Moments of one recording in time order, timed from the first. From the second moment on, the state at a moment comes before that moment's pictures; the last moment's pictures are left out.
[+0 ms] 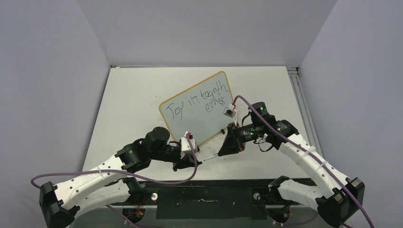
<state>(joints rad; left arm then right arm) -0.95 0.84 0.69 -0.36 0.54 0.11 0.56 1.06 0.95 -0.69 -1.02 0.22</state>
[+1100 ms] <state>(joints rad) -0.92 0.84 0.69 -0.34 0.60 0.08 0.59 1.07 0.92 -0.63 -1.00 0.26</state>
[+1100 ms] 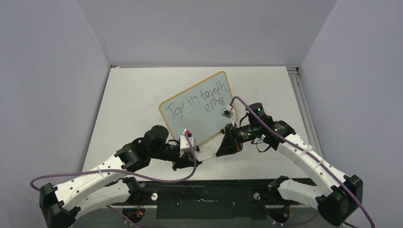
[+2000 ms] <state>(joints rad) -0.91 0.85 0.69 -0.34 0.60 0.06 0.60 1.06 0.91 -0.62 -0.99 0.28</state>
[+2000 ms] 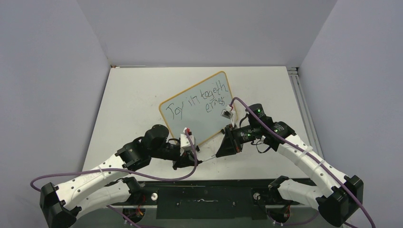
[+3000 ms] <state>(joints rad) -0.88 0.85 0.69 -0.34 0.62 0.03 0.66 1.06 0.82 -0.40 -0.96 0.40</state>
